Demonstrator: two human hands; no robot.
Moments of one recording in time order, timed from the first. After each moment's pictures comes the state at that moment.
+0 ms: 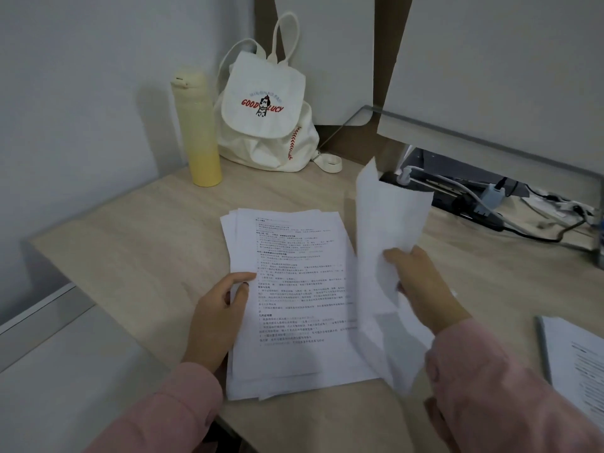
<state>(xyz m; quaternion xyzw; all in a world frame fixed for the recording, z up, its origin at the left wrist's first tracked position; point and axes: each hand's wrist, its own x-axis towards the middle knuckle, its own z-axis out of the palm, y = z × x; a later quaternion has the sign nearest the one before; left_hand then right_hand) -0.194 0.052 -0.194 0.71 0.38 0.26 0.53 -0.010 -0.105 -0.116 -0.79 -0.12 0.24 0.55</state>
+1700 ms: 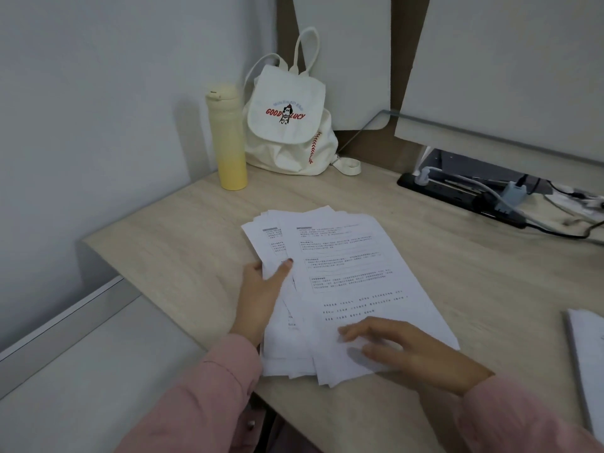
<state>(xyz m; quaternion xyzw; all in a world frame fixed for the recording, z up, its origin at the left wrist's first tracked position) -0.176 0.060 -0.192 0.58 0.40 0.24 0.66 -0.071 -0.151 -0.156 -0.72 -0.48 0.38 0.32</state>
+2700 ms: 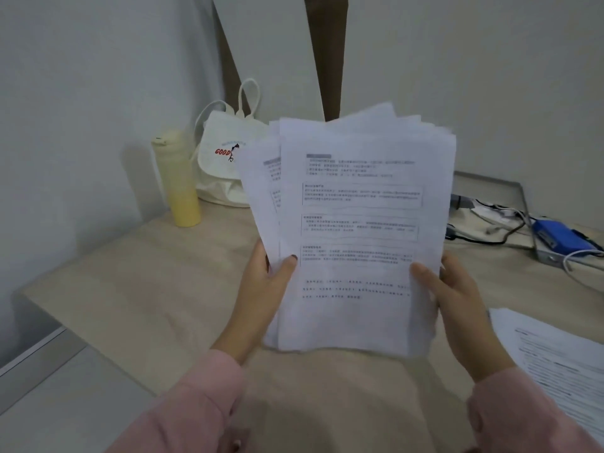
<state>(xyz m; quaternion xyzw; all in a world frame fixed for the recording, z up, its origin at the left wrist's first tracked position) -0.138 -0.009 -0.107 0.69 0.18 0.33 0.62 -0.022 -0.210 -0.093 -0.70 -0.17 0.09 0.69</state>
